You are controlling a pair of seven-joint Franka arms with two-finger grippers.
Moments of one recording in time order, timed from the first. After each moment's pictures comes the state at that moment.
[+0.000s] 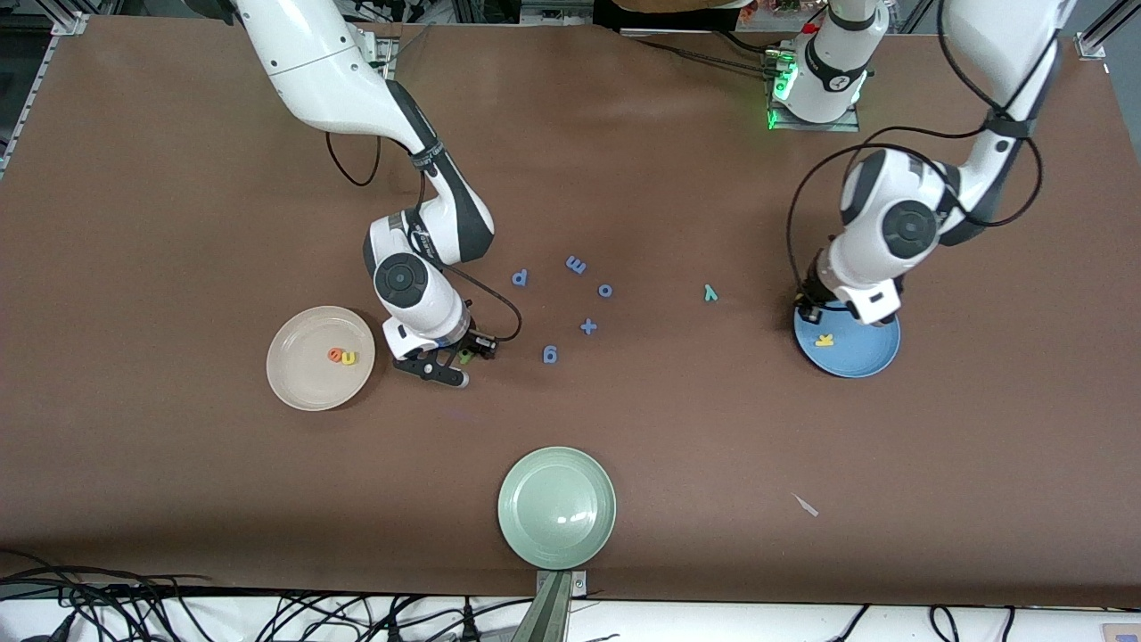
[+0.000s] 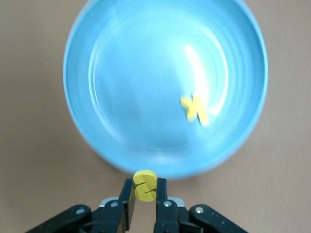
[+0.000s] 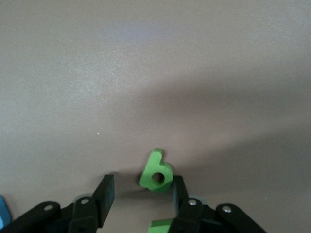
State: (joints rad) left arm 0.27 0.30 -0.40 -2.24 0.11 2.39 -1.47; right arm 0.61 0.73 -0.11 -1.69 0.21 2.45 0.65
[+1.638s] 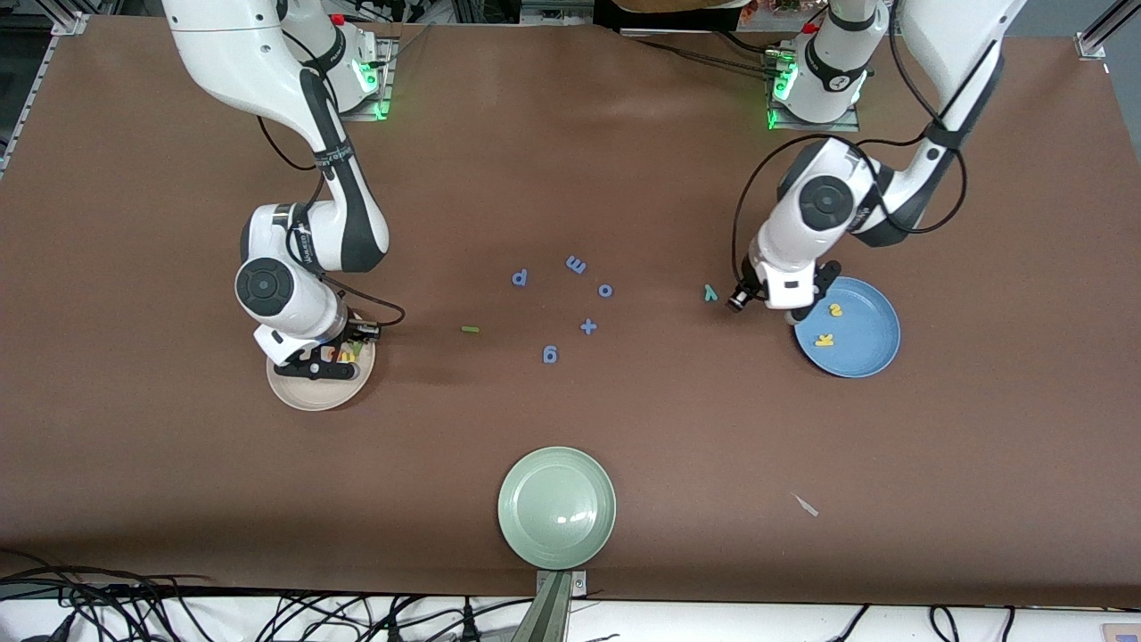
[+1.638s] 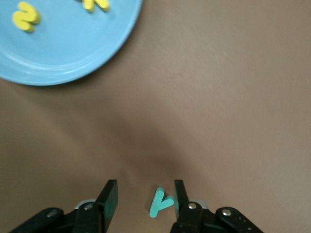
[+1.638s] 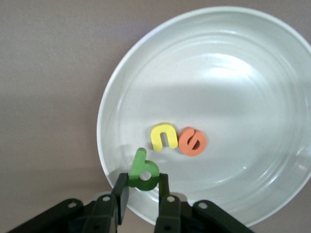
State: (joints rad) left arm 0.18 0.37 -0.58 -2.24 0.30 2.50 -1.44; right arm 0.60 0.56 -0.38 -1.92 0.21 2.33 0.15
